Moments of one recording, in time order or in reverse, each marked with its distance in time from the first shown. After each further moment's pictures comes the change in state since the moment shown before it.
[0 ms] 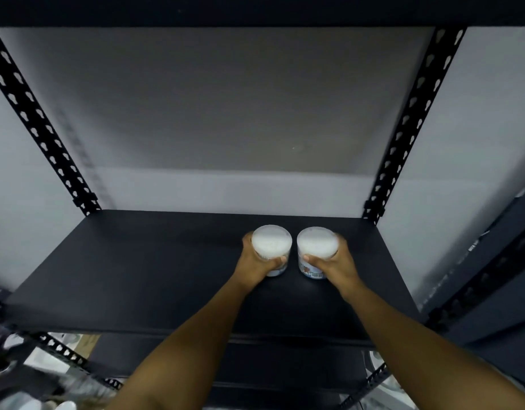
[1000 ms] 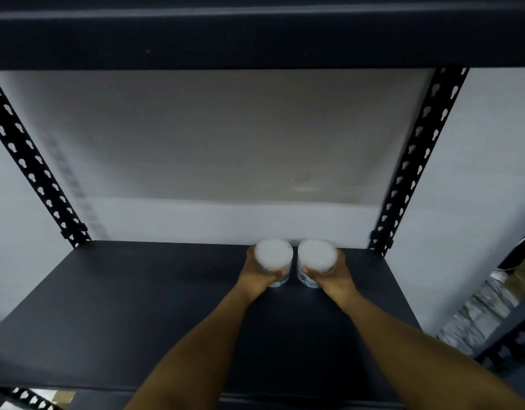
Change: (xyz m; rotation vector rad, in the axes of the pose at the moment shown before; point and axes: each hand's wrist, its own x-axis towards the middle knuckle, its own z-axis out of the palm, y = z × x) left_hand 0.087 0.001 0.005 0.148 0.063 -0.075; right_hand 0.082 0.009 0.016 -0.099 0.057 0.070
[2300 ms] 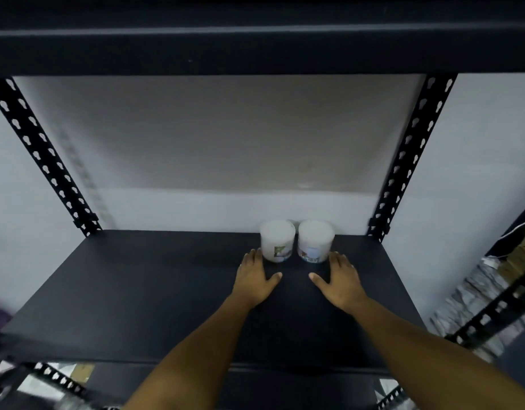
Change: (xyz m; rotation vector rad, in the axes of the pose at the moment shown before) left_hand -0.050 -0.014 -0.015 0.721 -0.038 0.105; right_hand -0.044 0.016 -0.019 -0.905 -0.122 -0.171
